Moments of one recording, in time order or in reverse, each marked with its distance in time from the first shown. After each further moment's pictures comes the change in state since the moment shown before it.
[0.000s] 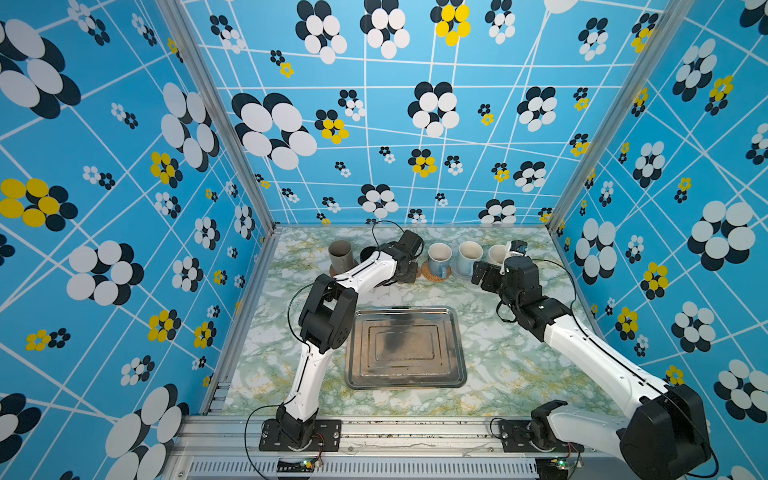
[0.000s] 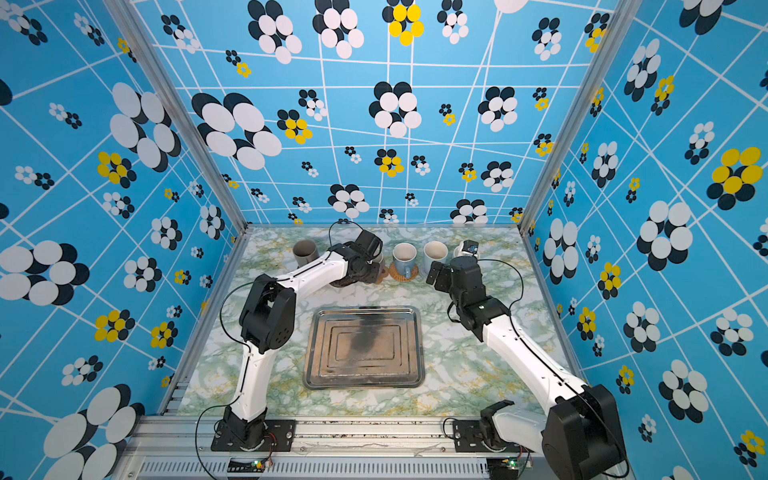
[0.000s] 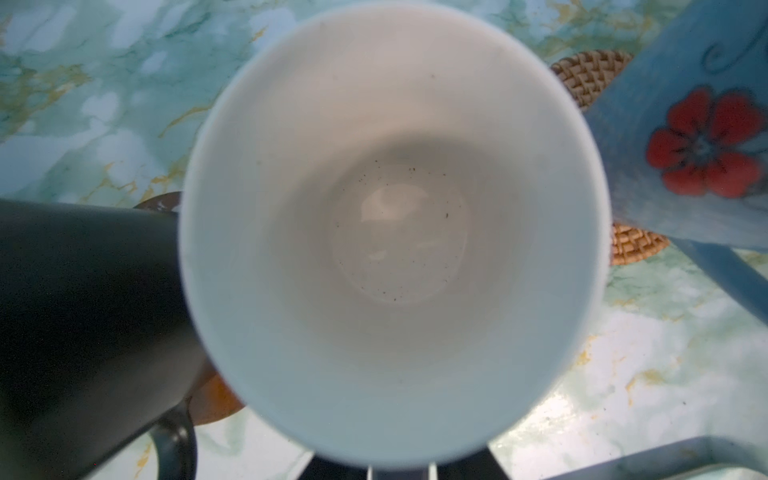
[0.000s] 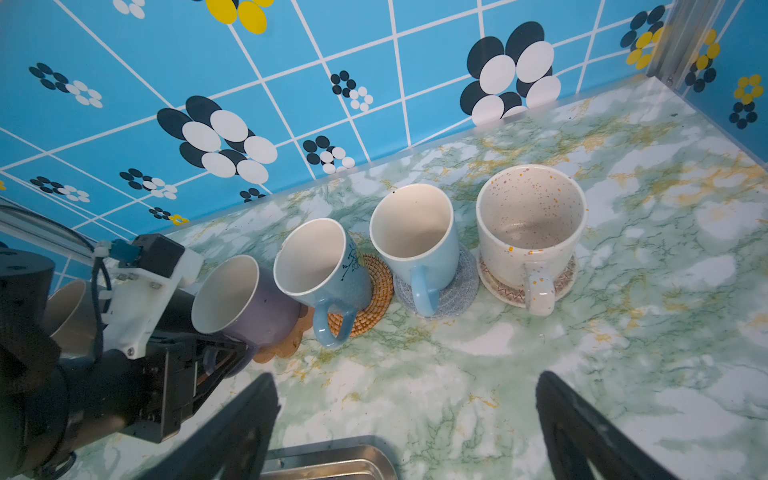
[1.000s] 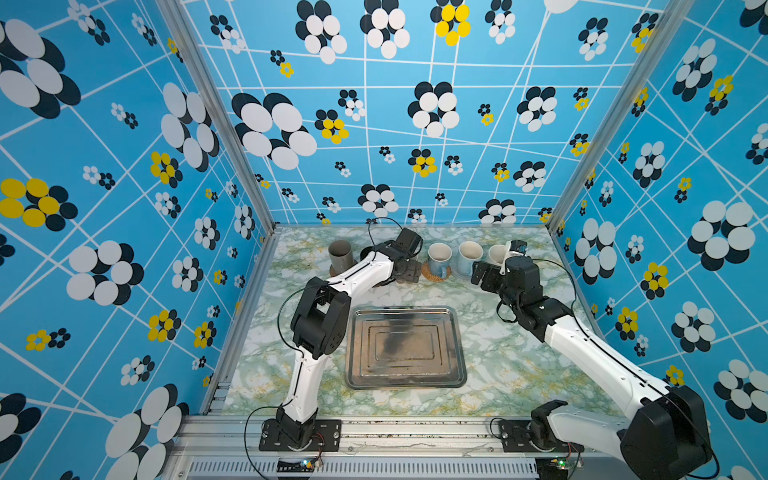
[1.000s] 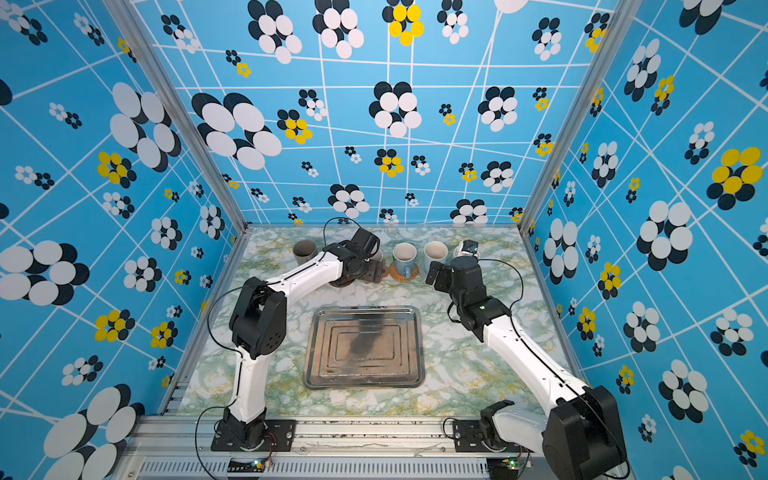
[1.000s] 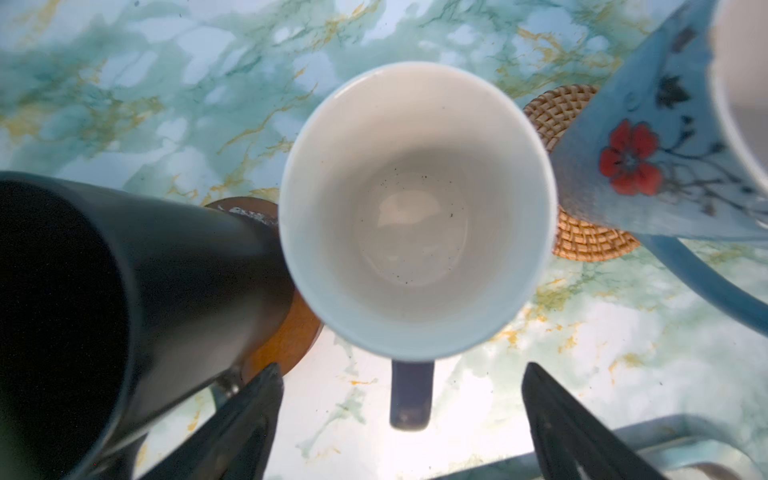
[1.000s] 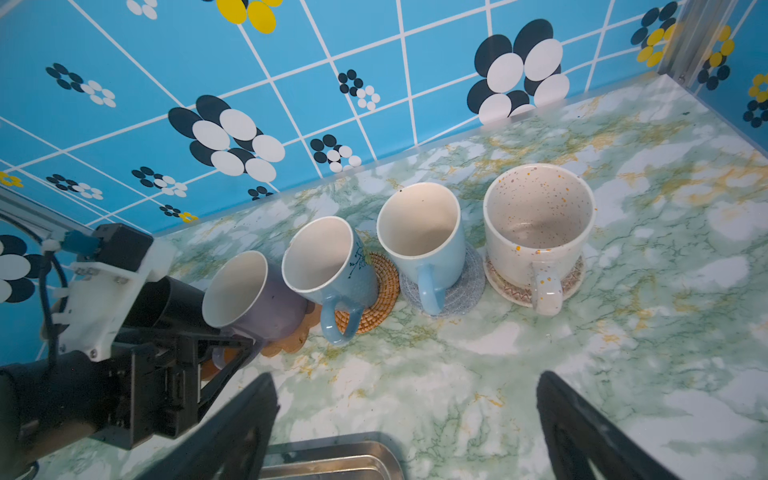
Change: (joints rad) left arm -0.010 -0.109 -0.078 0.027 -0.041 0.009; right arm -0.001 -0.012 0.000 -0.001 -0.023 0.000
